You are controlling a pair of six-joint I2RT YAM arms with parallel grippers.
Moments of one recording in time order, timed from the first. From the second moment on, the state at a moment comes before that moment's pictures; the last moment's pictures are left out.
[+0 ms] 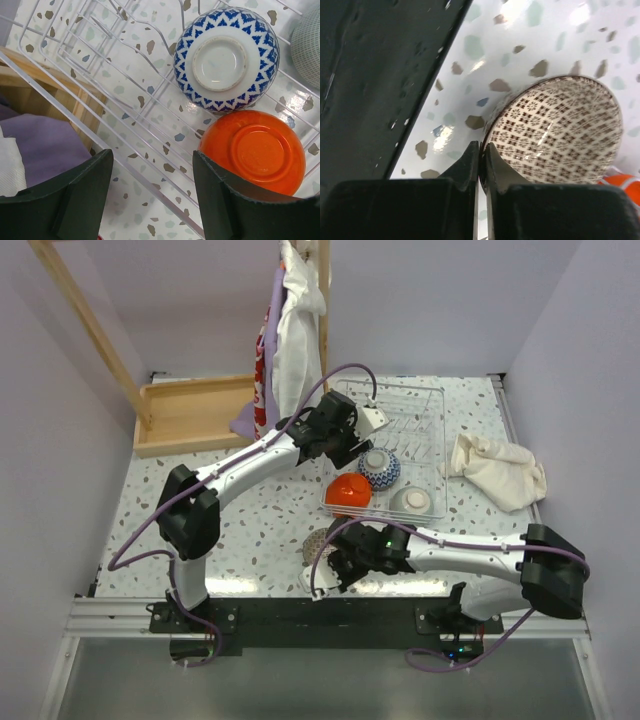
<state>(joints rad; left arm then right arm) -0.77 1.90 1.65 -0.50 -0.03 0.37 1.19 1.35 0.76 -0.48 -0.22 -0.87</state>
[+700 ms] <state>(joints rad) -0.77 1.89 1.90 -0.49 -0.04 0.37 0.74 0.94 1.12 -1.00 -0.30 -0.54</state>
